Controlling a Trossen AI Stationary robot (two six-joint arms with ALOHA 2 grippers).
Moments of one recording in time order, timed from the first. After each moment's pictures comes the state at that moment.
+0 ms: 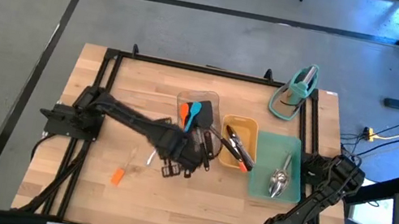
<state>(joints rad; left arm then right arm) -0.25 1.99 1.92 -1.56 -0.22 -0.68 0.95 1.93 1.19 0.25 0.33 0.10</state>
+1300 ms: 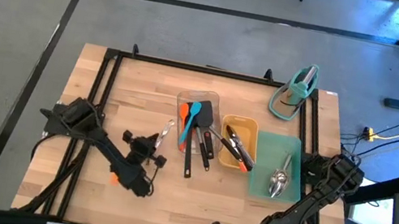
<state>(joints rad) -0.59 1.99 1.06 -1.20 -1.22 -2.13 0.93 1.93 1.19 0.25 0.33 0.06</state>
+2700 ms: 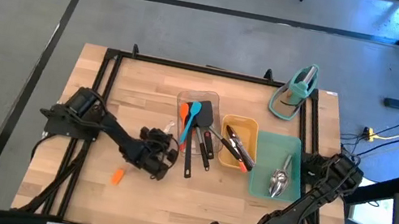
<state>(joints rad) -0.37 1.94 0.74 -0.02 -1.04 -1.36 0.91 1.93 1.19 0.22 0.26 0.06</state>
